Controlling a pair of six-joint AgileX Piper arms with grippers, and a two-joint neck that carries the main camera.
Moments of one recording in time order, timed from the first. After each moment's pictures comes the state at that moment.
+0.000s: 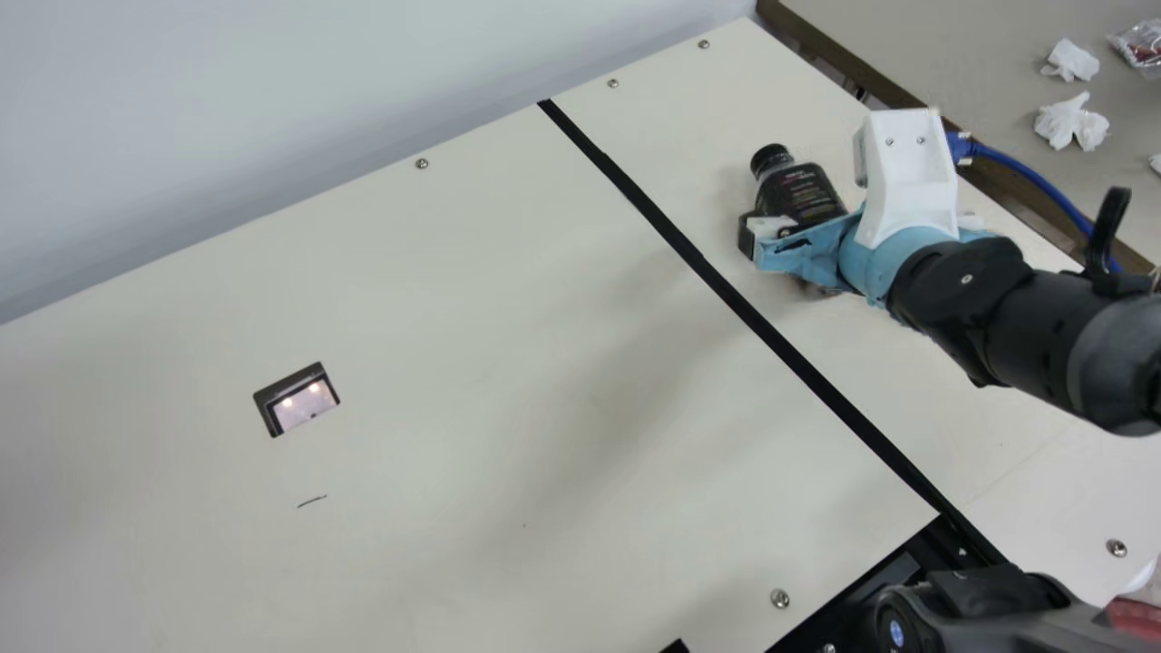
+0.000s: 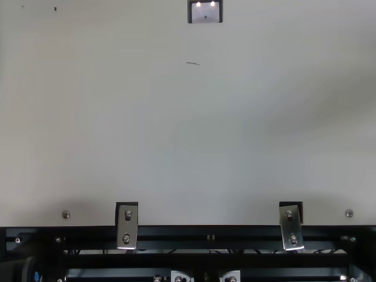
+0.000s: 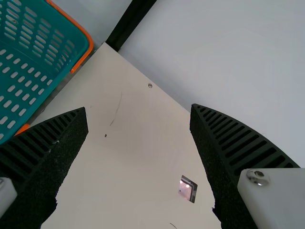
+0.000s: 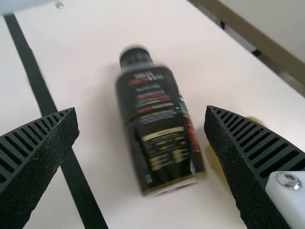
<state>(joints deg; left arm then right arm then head) 10.1 56.6 -54.6 -18.7 39.5 -22.3 -27.5 69.6 -25.2 43.0 -7.8 -43.0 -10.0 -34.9</state>
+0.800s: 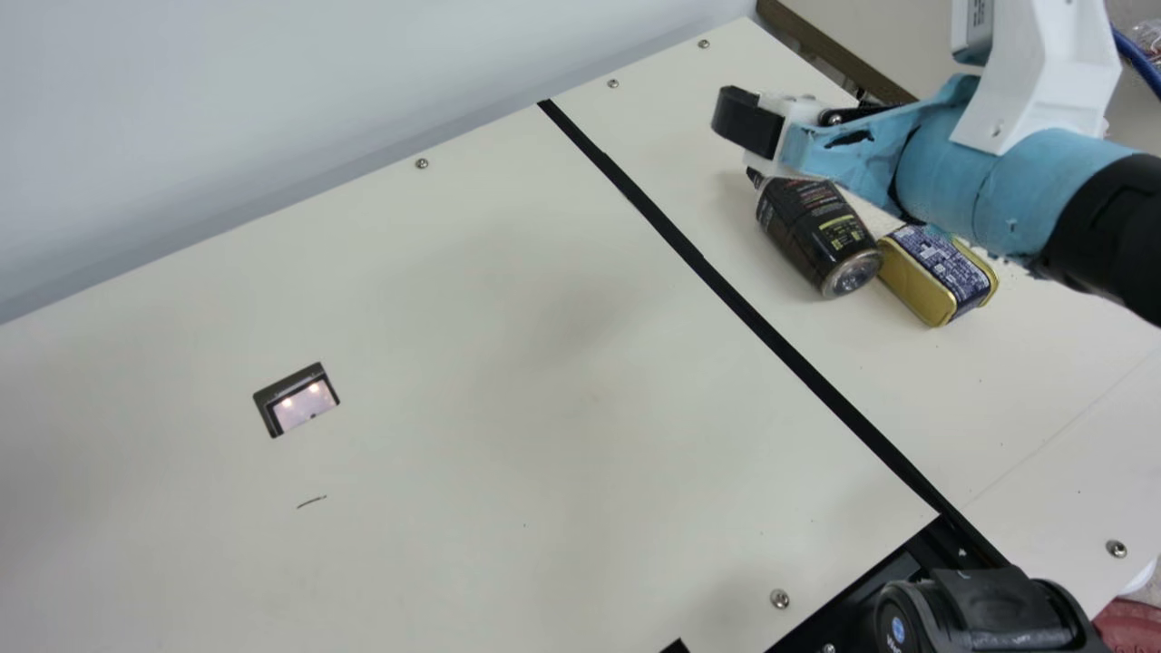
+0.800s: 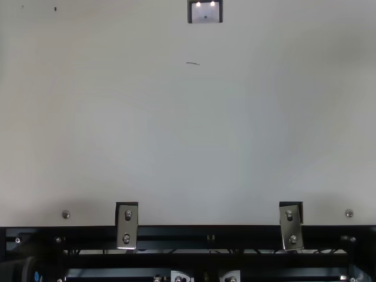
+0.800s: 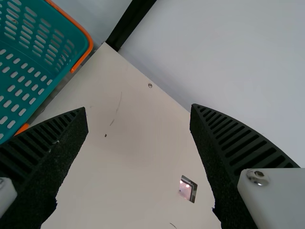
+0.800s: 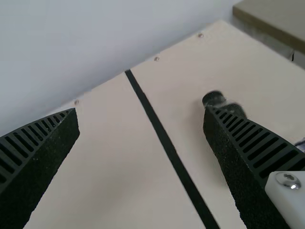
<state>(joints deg) 10.1 56.6 -54.6 -18.7 39.5 -22.3 -32.0 47.8 -39.3 32.1 29.8 -19.4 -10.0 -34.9</state>
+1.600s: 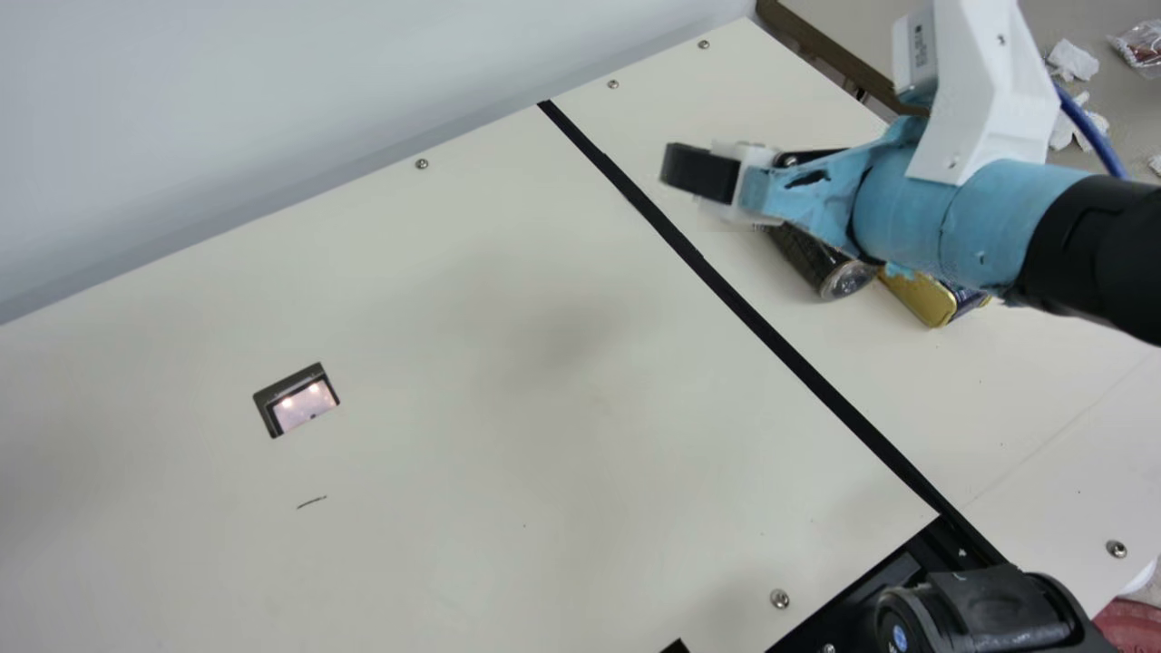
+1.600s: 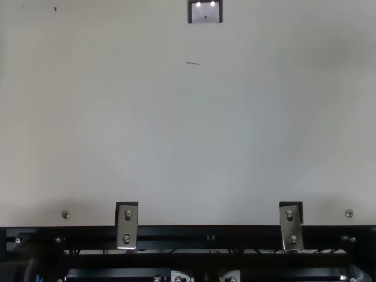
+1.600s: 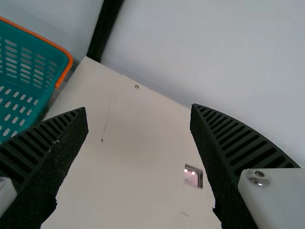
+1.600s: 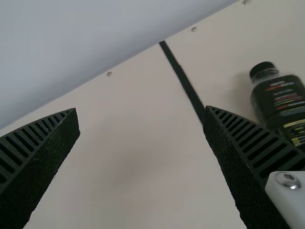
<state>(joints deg) 2.7 49.7 -52.0 -13.2 38.2 -18.5 -25.1 46.6 -38.6 33.7 35.0 -16.4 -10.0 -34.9</state>
